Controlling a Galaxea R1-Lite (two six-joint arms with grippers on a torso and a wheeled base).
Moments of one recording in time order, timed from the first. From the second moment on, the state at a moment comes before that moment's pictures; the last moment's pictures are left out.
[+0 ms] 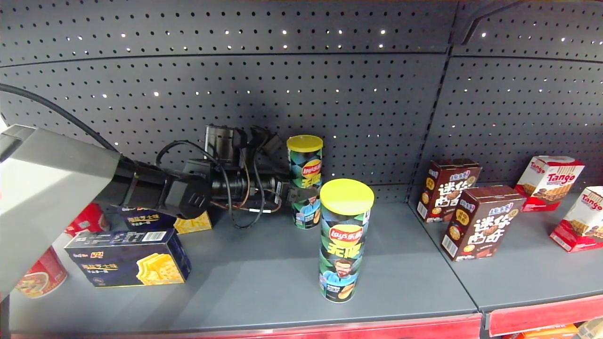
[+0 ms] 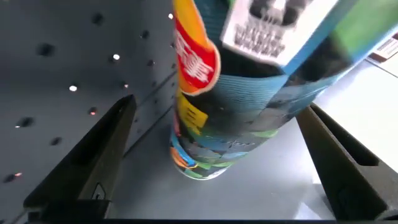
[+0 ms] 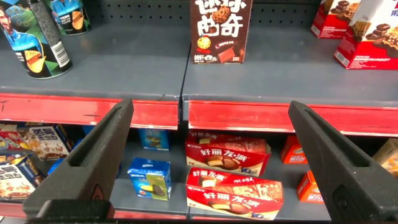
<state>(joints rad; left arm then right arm) -0.34 2.13 -1.37 -0.36 -0.52 0.06 -0.38 0.00 -0.04 0.02 0.50 0.00</state>
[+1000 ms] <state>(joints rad) -0.27 1.68 -0.99 -0.36 -0.40 0.05 -0.38 0.00 -0.04 0.02 0.50 0.00</state>
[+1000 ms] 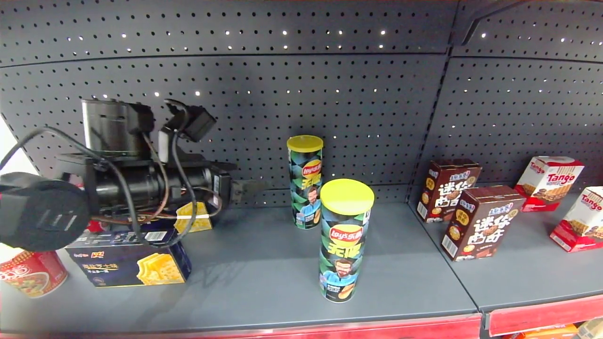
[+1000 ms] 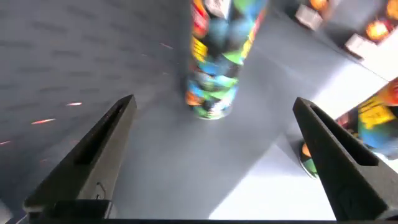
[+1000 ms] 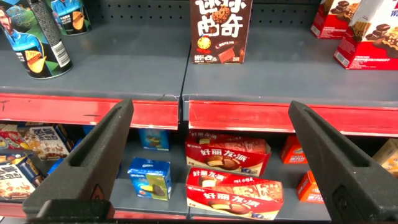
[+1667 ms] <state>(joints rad) -0.16 0.84 -0.61 -0.16 -0.09 0.02 -0.38 0.00 -0.04 0.02 0.50 0.00</state>
